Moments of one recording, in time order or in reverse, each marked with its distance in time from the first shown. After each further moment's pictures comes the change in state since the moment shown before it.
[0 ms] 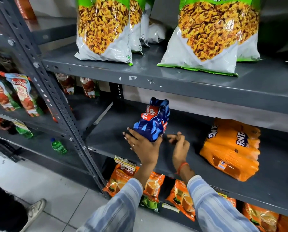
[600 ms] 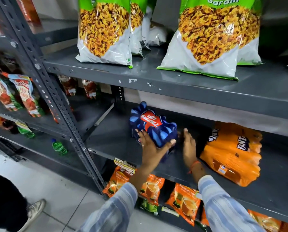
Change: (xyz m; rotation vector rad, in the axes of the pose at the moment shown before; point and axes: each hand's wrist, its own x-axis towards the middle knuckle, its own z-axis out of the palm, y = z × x) left_hand -0.006 -0.006 0.003 -0.052 -0.332 0.133; right_hand 0.024 -0.026 -0.024 -0.068 -0.088 0.129
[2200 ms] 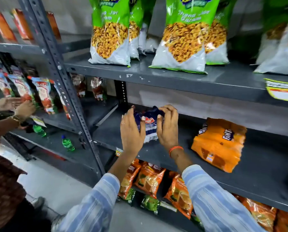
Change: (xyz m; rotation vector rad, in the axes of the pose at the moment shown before) left_hand -0.047 0.041 -0.051 0.399 0.548 0.473; right_hand -0.070 -0.052 0.018 -0.532 -0.005 -0.978
